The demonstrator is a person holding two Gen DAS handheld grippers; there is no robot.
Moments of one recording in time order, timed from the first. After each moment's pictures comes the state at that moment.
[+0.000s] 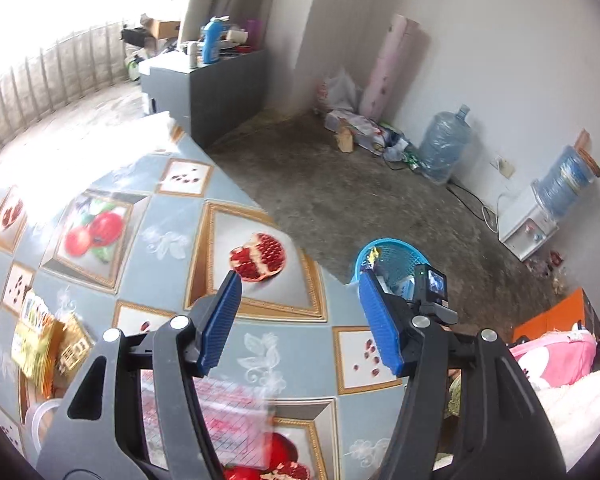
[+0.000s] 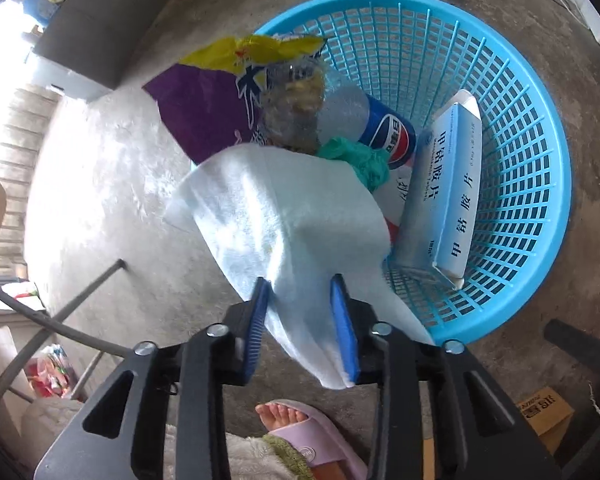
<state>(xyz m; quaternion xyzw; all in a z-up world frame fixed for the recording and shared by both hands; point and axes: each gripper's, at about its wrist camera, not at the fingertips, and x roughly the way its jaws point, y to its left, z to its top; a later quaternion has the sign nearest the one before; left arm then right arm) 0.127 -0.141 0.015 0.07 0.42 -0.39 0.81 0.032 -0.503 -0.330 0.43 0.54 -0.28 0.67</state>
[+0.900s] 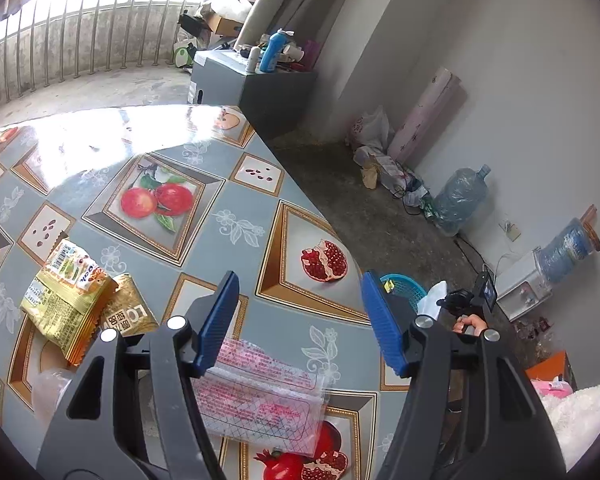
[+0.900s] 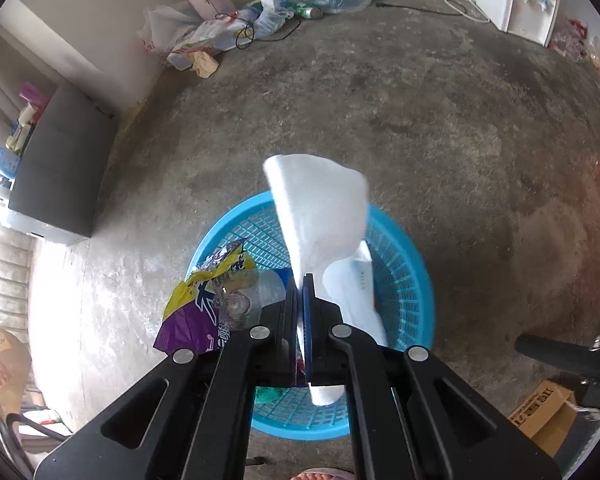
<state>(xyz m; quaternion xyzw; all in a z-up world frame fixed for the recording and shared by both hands) 0.159 -0.069 0.001 -0.04 0.42 -0.35 0.84 -0.014 -0.601 -0.236 0.46 0.39 -0.44 0.67</state>
